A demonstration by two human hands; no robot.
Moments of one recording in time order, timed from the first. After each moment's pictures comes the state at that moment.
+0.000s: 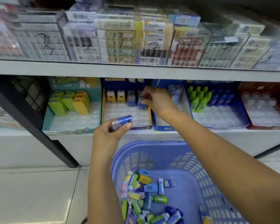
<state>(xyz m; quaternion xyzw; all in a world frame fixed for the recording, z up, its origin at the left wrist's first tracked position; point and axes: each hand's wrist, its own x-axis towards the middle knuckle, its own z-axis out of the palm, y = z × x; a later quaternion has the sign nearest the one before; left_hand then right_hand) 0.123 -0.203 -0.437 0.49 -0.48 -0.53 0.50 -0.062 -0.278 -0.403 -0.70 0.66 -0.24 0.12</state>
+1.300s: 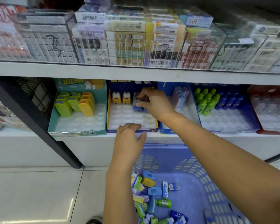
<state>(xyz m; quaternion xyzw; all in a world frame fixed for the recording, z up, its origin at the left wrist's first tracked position) 0.096 -0.208 -0.447 0.57 -0.71 -0.28 0.29 -0.040 -0.285 -0.404 -0.72 0.63 -0.26 0.13</state>
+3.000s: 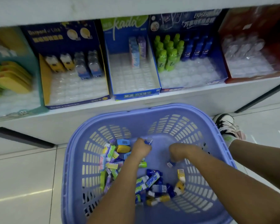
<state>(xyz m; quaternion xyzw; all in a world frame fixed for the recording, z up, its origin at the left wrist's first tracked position) -0.040 -0.137 -0.646 0.60 -0.59 -0.53 -0.04 -0.189 -0.082 -0.604 -0.51 0.68 0.28 0.45</state>
